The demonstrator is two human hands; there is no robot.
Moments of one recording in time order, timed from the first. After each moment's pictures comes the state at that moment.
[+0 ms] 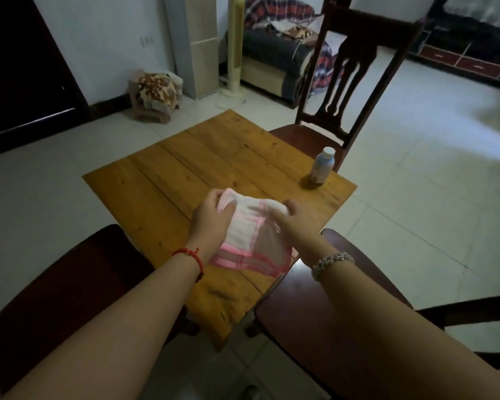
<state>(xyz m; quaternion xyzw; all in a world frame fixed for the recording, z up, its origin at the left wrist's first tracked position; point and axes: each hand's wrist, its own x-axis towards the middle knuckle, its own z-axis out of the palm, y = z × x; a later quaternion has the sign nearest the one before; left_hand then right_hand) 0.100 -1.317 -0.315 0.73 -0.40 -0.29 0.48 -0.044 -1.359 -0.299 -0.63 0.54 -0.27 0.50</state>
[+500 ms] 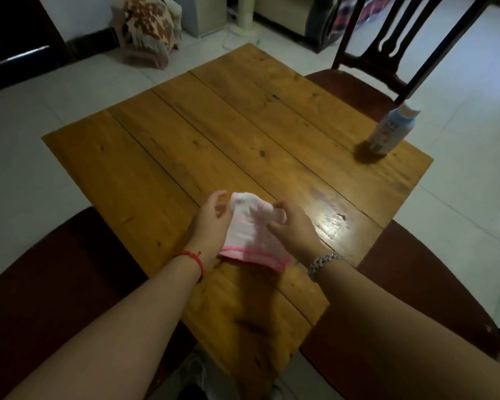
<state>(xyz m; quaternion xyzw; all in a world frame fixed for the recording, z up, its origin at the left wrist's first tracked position) 0.199 -1.398 -0.499 0.77 -0.35 -0.36 0.40 0.055 -1.448 -0.488 -0.72 0.58 -0.11 0.37</state>
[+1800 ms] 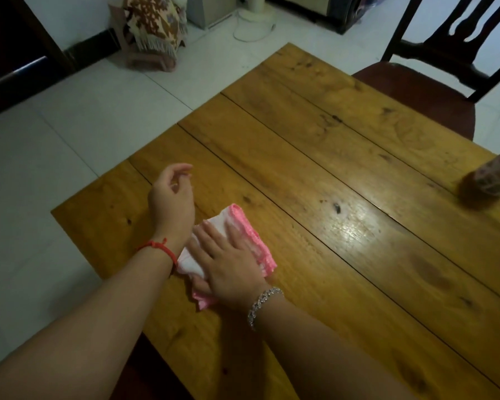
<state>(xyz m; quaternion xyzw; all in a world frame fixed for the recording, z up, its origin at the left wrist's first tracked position) 0.413 -1.536 -0.498 0.78 -0.28 -0.24 0.50 0.301 -1.511 -0.560 -0.95 0.26 0.02 0.15</state>
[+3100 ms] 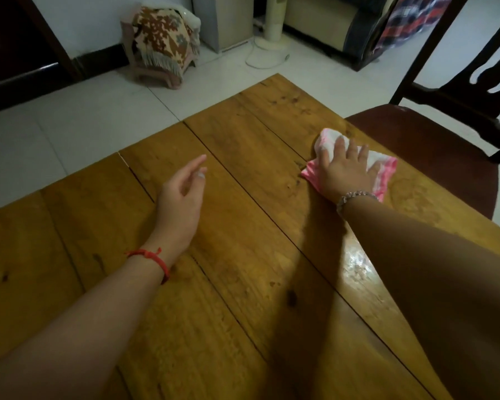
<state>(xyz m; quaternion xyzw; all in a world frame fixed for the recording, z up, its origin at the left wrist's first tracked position) 0.342 -1.676 -0.524 0.75 -0.31 -0.29 0.51 0.168 -1.866 -0.579 -0.75 0.65 -0.03 0.12</state>
